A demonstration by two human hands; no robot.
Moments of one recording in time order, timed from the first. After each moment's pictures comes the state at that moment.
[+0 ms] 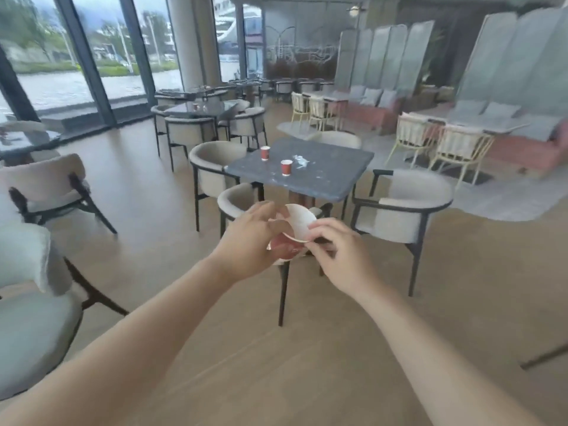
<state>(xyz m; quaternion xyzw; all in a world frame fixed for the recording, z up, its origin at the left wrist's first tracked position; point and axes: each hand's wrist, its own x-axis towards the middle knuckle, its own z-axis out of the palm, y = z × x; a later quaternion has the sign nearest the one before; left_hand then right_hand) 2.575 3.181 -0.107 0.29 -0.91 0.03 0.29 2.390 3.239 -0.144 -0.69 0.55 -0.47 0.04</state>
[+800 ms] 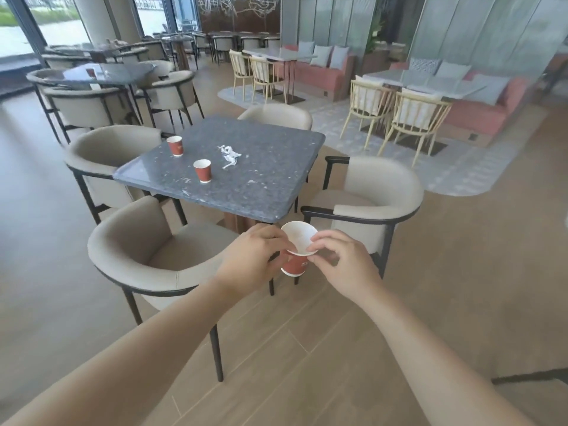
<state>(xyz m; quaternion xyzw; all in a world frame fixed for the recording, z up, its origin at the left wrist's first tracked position) 2.219 2.828 -0.196 0.21 -0.94 -0.08 0.27 2.046 2.925 -0.208 -0.61 0.68 -0.41 0.08</state>
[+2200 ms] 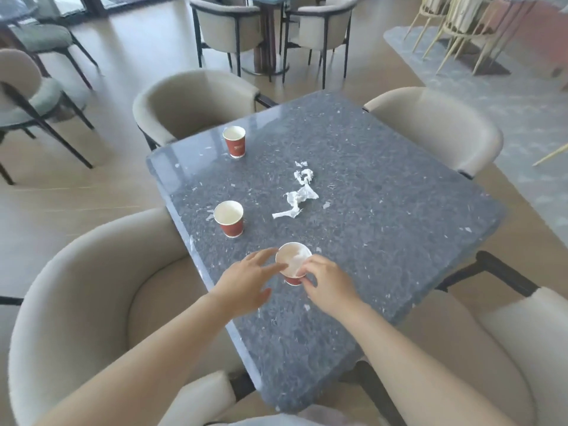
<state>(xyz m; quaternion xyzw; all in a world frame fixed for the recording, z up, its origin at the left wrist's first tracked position) 2.041 2.277 -0.318 0.57 -0.80 -0.18 -0.01 1.845 2.247 -0.349 -0.78 0.53 -0.15 0.28</state>
